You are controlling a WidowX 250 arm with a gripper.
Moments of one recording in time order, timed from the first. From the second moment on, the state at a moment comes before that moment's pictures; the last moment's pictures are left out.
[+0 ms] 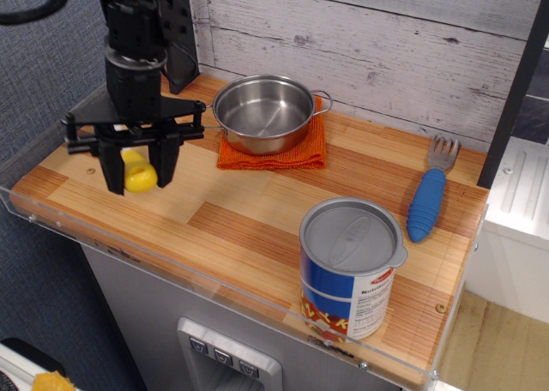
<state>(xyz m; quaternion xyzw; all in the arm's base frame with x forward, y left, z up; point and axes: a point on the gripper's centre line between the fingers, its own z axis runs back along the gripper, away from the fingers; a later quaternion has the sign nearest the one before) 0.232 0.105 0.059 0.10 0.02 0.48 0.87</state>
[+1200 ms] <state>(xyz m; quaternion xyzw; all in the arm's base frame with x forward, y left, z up) 0.227 0.127 0.007 0.02 0.00 0.64 0.77</state>
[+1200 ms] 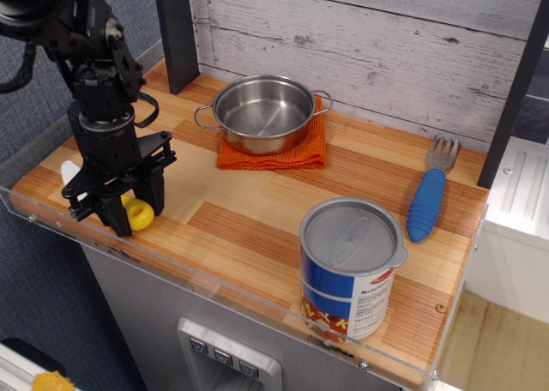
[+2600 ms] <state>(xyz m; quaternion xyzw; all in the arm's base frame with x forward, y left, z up) 0.235 0.112 0.064 0.08 -0.03 0.53 0.84</state>
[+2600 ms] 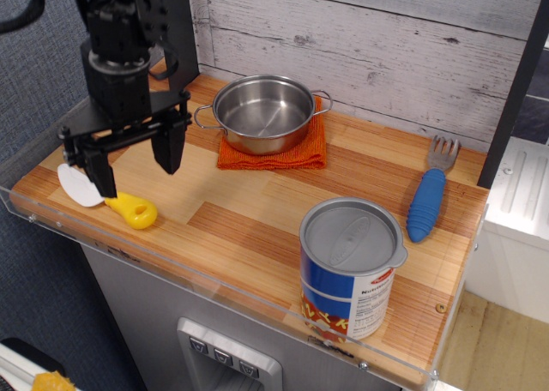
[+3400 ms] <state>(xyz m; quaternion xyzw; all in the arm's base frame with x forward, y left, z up) 0.286 0.147 0.087 0.12 -0.08 0.15 0.98</state>
